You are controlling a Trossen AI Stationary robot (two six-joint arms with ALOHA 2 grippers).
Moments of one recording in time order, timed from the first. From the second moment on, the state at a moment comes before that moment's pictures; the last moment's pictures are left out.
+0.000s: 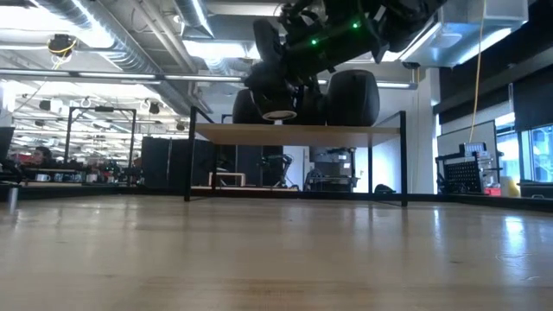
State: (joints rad) left arm -0.57 0.90 0.97 -0.64 -0.30 -0.58; right arm -0.03 1.79 1.07 0.52 0.41 0.16
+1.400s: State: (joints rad) left arm -0.57 0.90 0.97 -0.64 -0.33 -0.57; right arm -0.09 1.79 1.07 0.41 0.53 0.23
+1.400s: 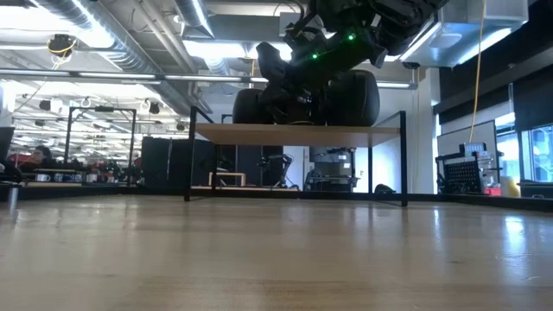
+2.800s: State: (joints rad) left arm -0.57 0.90 0.97 -0.64 -0.33 -0.57; right arm 0.01 1.75 1.52 -0.62 0.62 0.47
